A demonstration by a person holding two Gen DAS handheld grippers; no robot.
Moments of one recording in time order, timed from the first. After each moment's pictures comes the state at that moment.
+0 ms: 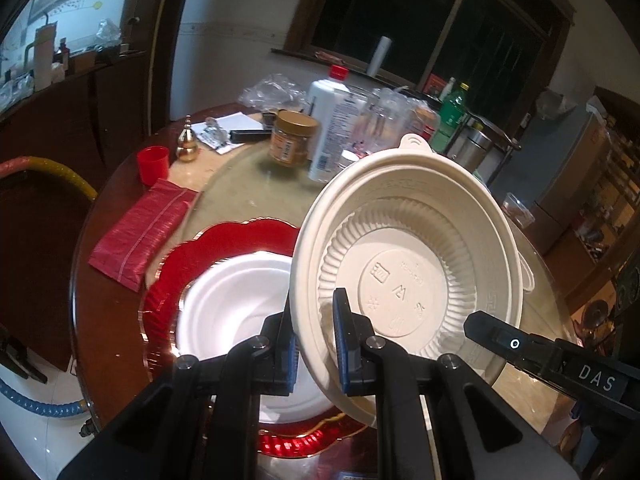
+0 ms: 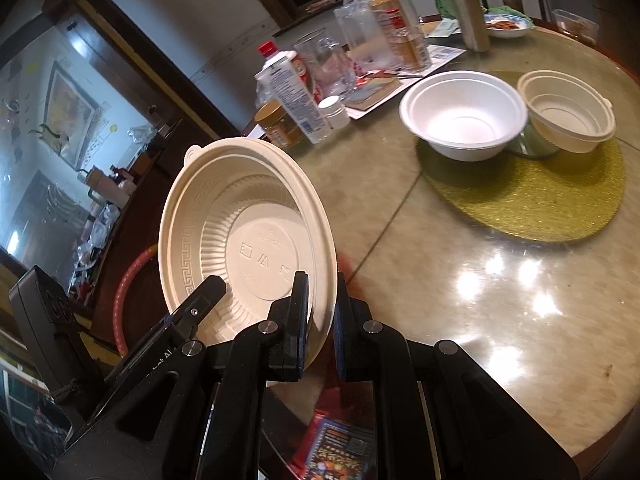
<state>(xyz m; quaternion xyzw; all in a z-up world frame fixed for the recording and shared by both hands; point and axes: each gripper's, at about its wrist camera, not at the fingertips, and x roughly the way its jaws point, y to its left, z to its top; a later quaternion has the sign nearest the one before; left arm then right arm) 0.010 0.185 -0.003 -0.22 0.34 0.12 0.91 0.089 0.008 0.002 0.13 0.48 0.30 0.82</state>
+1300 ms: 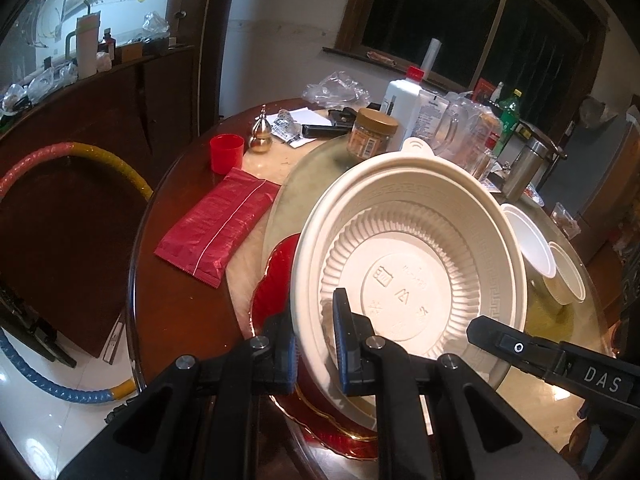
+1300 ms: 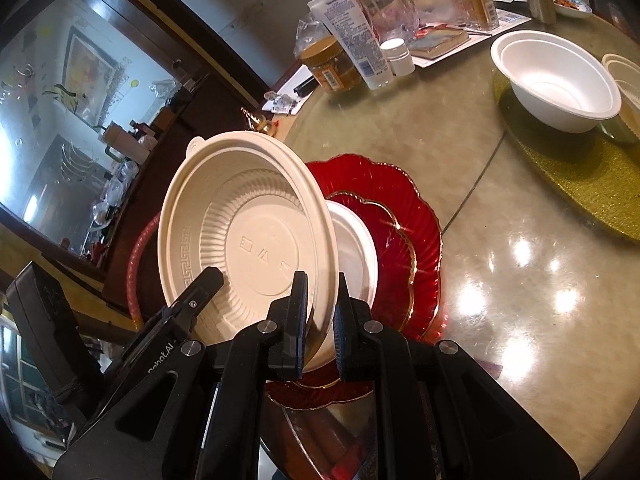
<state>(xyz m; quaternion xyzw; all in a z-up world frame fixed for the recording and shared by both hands) -0.016 0.229 -0.024 -0.21 0.36 0.20 0.89 0.090 0.082 -0.031 0.10 0.52 0.35 0.77</state>
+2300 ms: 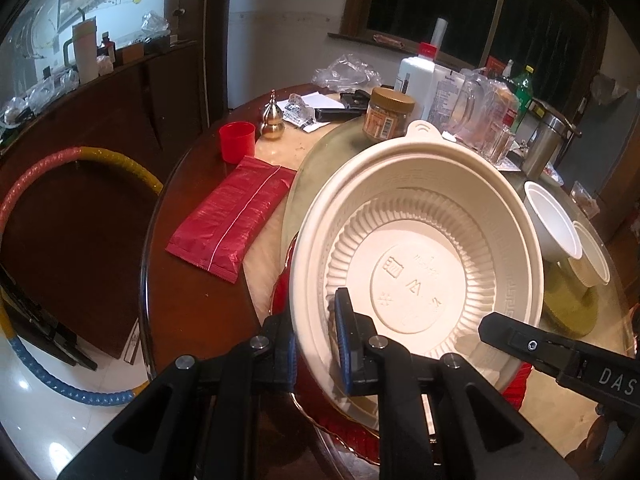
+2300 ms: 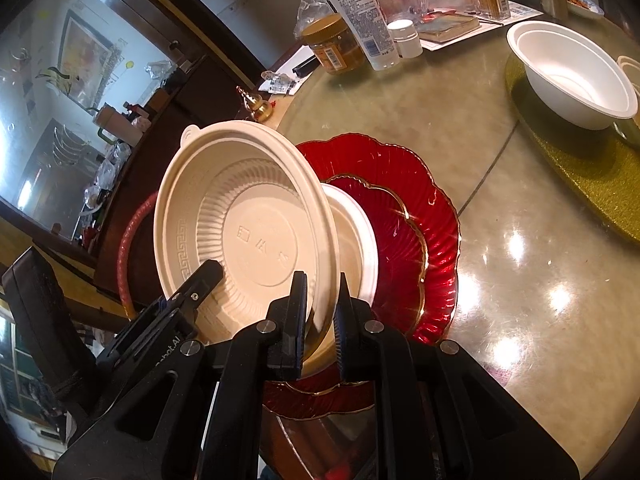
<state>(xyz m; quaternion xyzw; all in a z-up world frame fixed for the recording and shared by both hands) -0.005 0.230 -0.037 -0.17 0.39 0.21 0.88 0.092 0.098 -0.044 0.08 0.54 0.35 0.76</state>
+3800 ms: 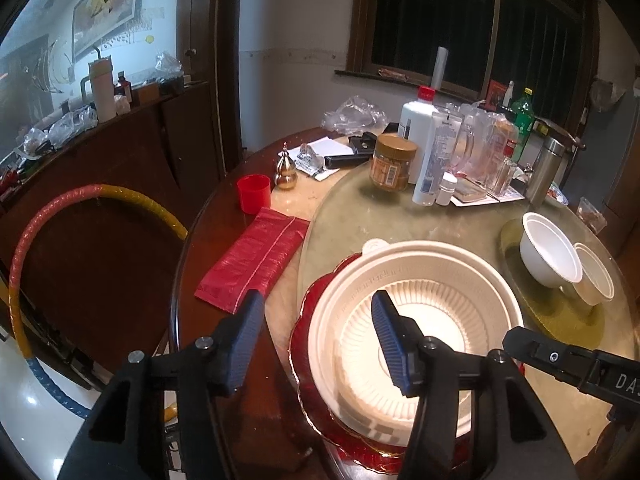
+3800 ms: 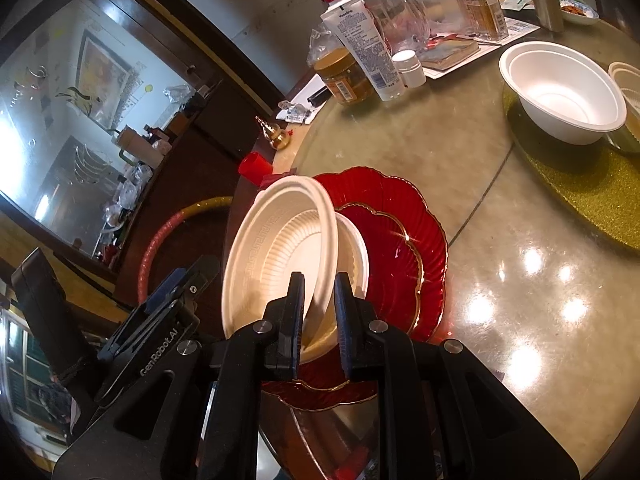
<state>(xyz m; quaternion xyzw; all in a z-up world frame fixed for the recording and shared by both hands) -0.013 0.228 -0.004 -0.14 0.34 0.25 0.90 0.088 0.072 -0.023 0.12 0.50 0.38 0.77</state>
